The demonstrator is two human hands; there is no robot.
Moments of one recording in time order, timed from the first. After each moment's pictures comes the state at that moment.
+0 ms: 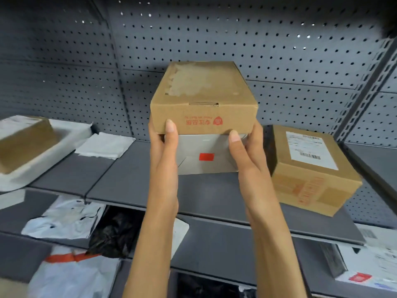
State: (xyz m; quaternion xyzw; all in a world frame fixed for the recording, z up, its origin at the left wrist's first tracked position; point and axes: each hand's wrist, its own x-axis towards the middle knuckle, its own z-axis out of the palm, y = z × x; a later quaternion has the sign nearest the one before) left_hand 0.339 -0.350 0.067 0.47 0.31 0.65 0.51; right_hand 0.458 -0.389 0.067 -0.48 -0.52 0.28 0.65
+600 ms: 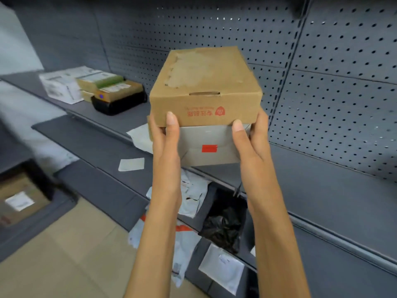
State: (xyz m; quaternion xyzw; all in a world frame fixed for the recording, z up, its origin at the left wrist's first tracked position) left_hand -0.004 -0.310 0.058 0.41 0.40 0.74 0.36; right_hand 0.119 -0.308 0.067 -0.36 -0.59 0.40 0.60
